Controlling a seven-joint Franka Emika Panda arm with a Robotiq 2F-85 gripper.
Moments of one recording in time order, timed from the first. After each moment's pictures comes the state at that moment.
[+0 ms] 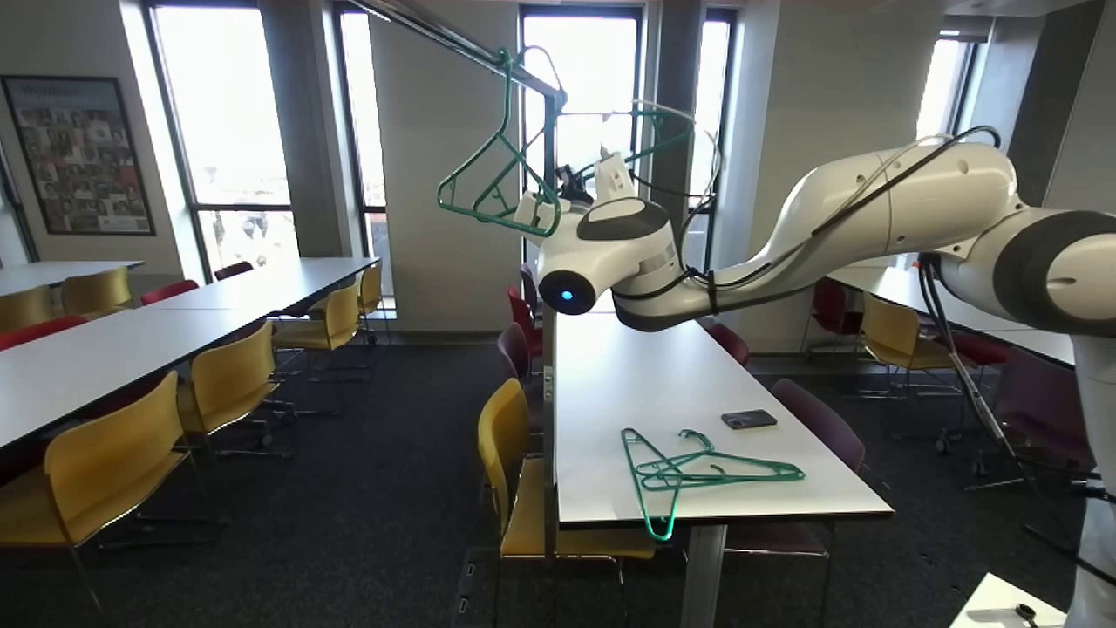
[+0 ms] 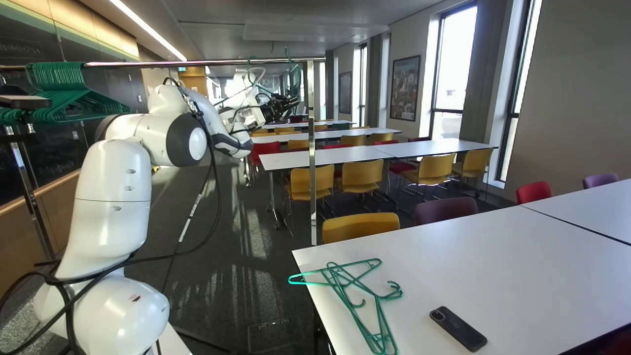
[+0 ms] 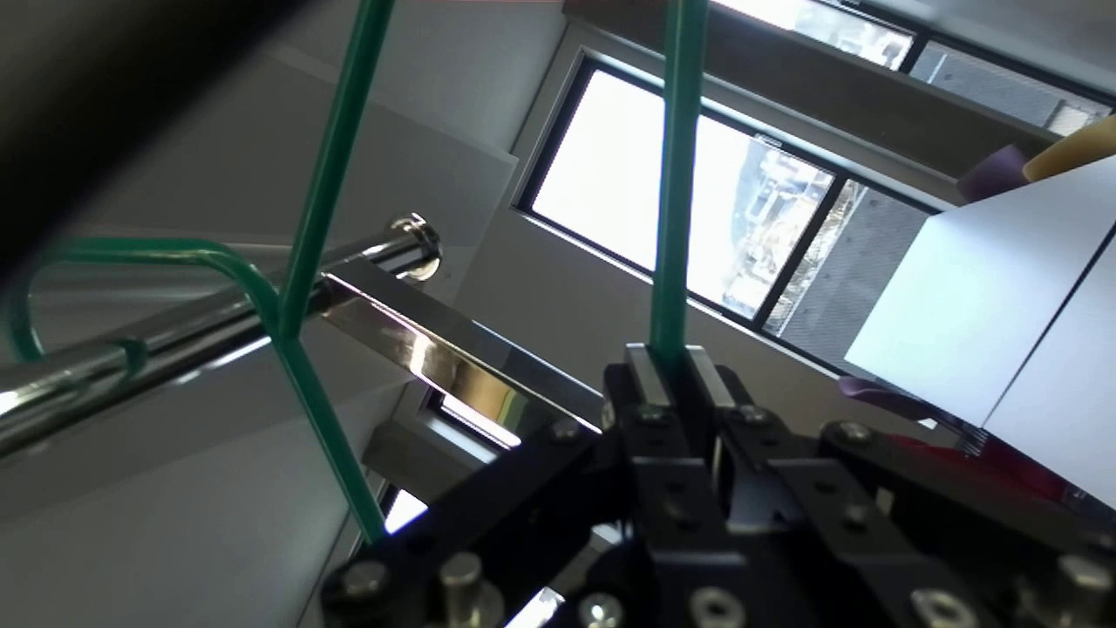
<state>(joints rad) 0.38 0.34 0.26 -1.45 -2.09 1.75 -0.10</state>
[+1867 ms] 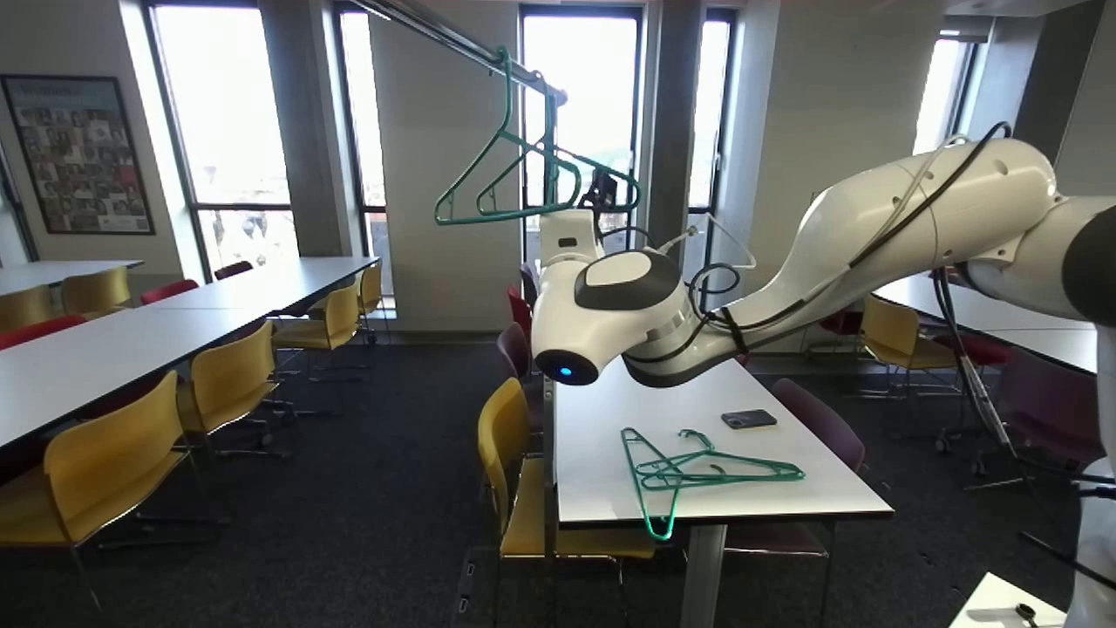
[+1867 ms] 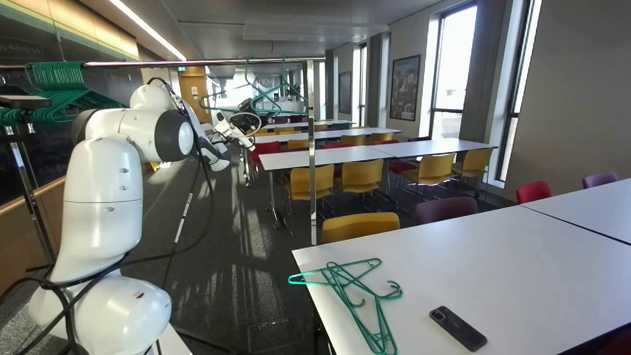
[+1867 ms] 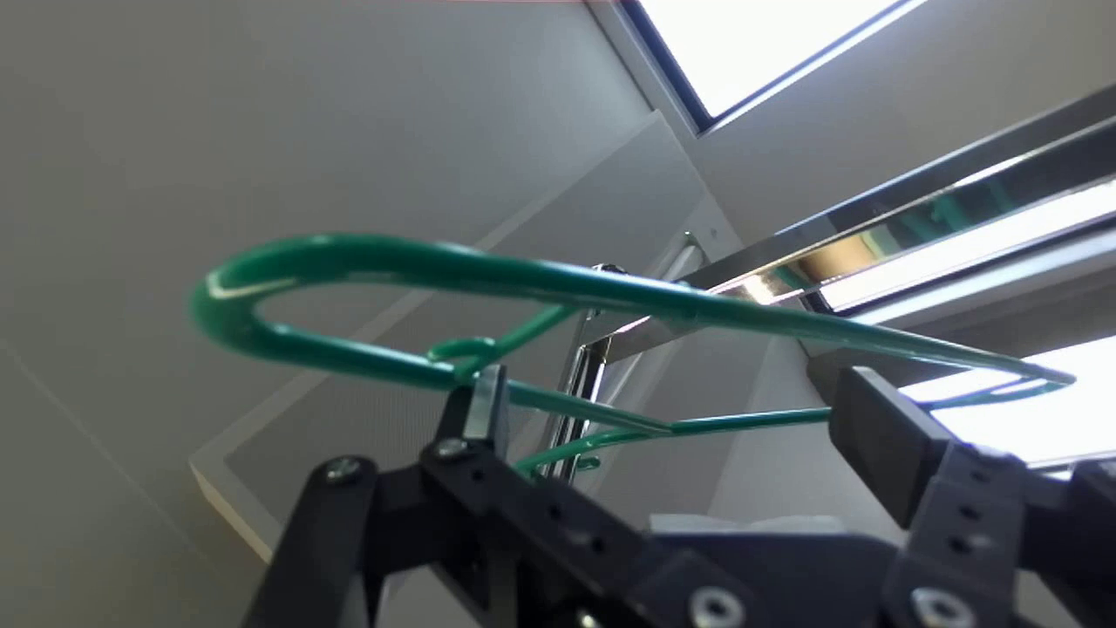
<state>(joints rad) 0.45 0.27 0.35 -1.68 -2.20 1.47 1.06</state>
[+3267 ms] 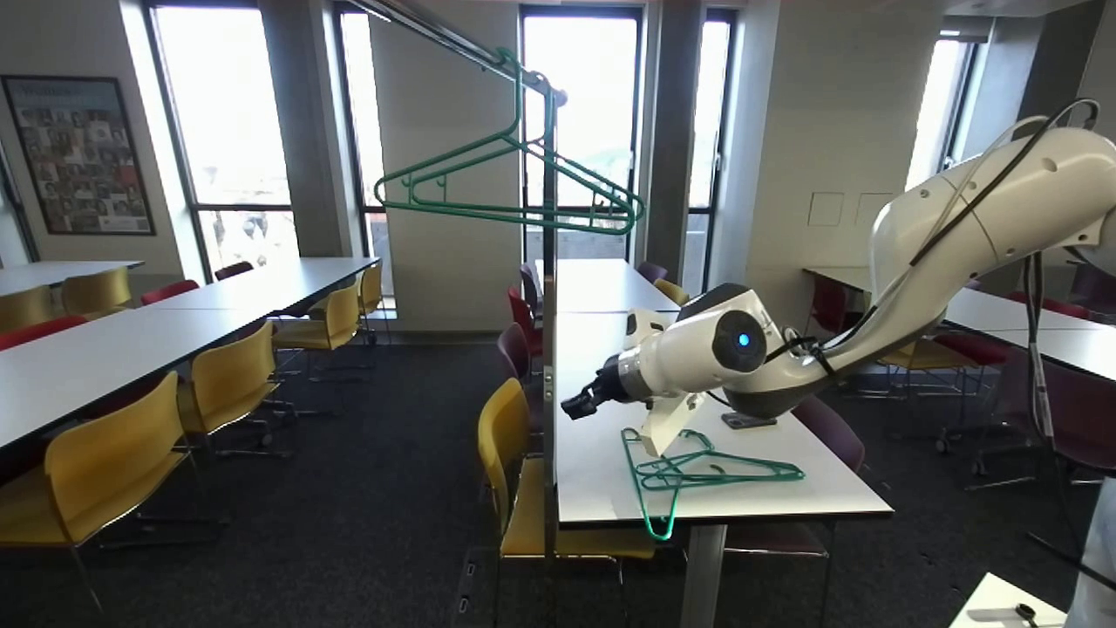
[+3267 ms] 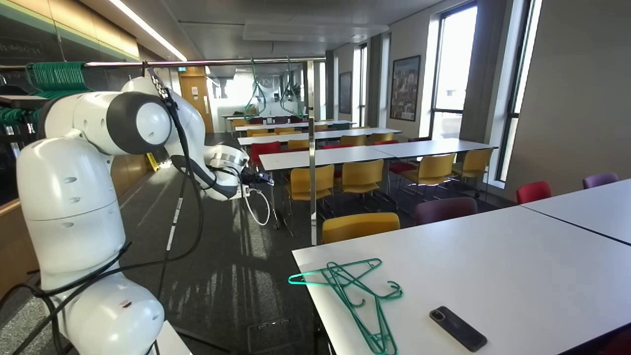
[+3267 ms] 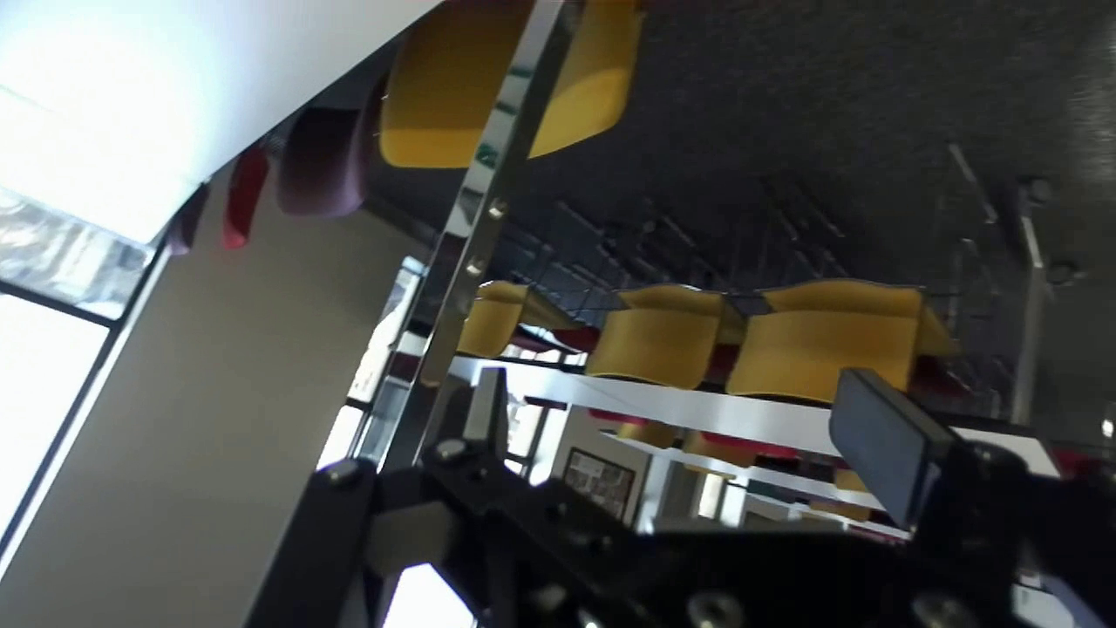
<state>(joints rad) 0.24 0.02 0.25 -2.15 -1.56 2.77 1.45</state>
